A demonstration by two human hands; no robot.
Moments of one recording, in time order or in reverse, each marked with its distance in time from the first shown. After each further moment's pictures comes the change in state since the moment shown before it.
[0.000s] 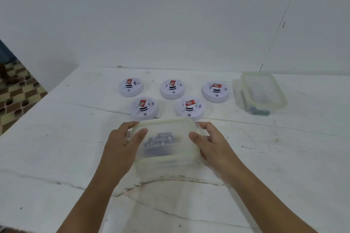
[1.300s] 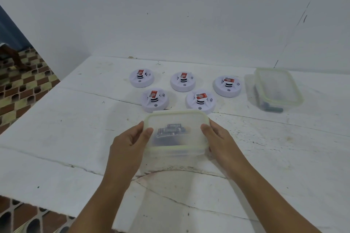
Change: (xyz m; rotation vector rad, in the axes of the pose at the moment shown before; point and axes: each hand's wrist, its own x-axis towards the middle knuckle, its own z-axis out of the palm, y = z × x) left_hand -0.037 0.004 -0.005 -0.216 0.018 -0.118; right_hand -0.008 -0.009 0.015 -0.200 0.003 -0.070
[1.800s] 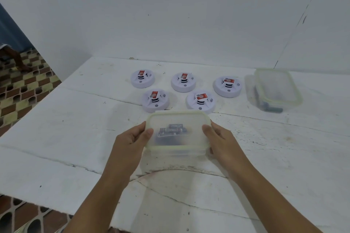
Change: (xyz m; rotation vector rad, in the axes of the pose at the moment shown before) left_hand -0.002 0.008 -0.003 -0.112 -0.098 -0.031; right_hand -0.002 0.002 0.000 -0.015 0.035 0.023
